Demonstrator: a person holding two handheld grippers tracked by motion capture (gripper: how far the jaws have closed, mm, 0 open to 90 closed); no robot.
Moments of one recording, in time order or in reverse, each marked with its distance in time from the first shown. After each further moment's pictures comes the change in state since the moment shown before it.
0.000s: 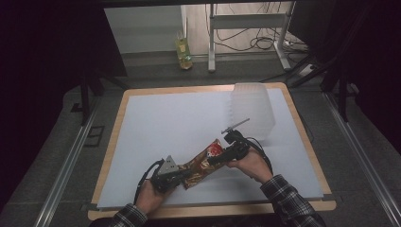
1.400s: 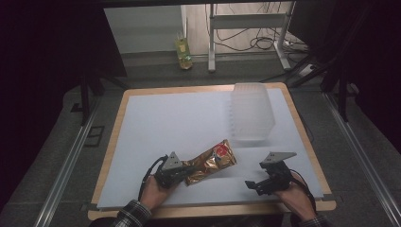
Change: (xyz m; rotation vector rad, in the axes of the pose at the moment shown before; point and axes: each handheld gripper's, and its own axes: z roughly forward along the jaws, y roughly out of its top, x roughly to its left) left arm 0.003 0.009 0.012 -0.010 -0.007 -0.003; right arm -0.009 -0.126 -0.065 -0.156 -0.320 -0.172
